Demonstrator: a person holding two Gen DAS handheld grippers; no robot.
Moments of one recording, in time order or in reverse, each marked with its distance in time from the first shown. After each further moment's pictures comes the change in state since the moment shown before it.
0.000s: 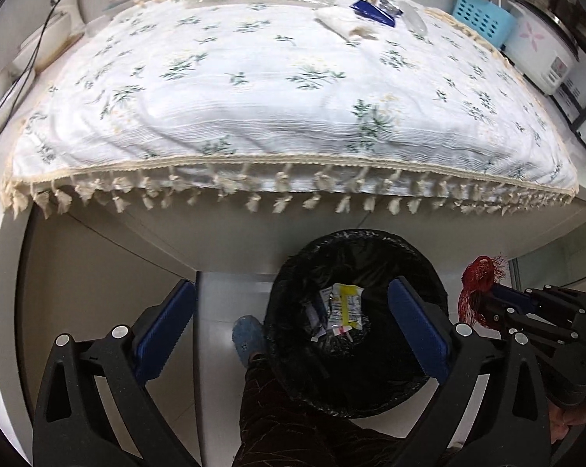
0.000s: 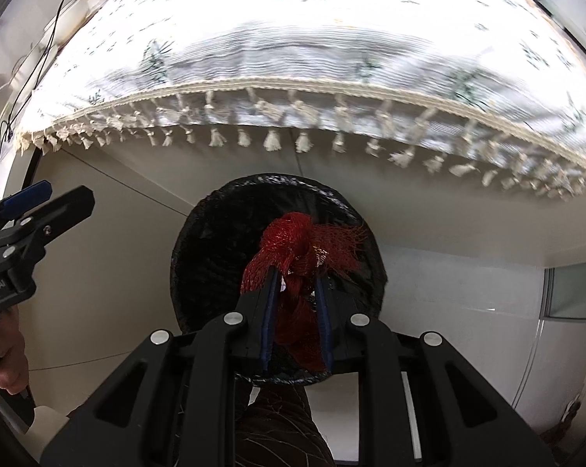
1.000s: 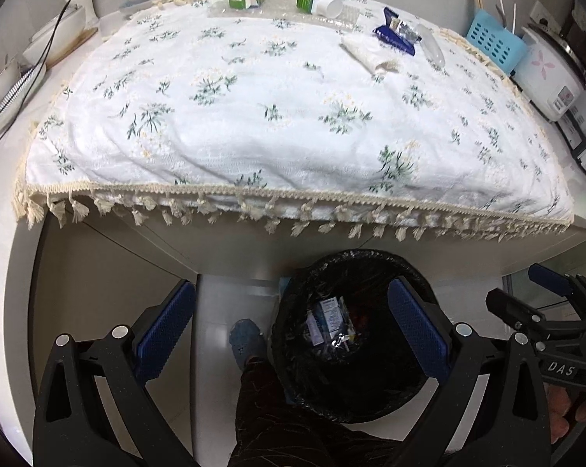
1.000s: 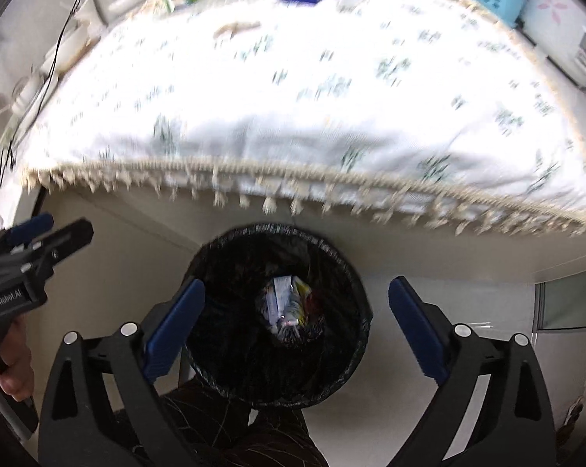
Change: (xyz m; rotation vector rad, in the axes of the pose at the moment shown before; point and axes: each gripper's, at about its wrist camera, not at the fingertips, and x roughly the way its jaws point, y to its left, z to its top) left arm -0.017 0.017 0.021 -0.051 -0.019 -0.019; right arm -0.047 -0.005 0.030 0.027 -0.118 -0.036
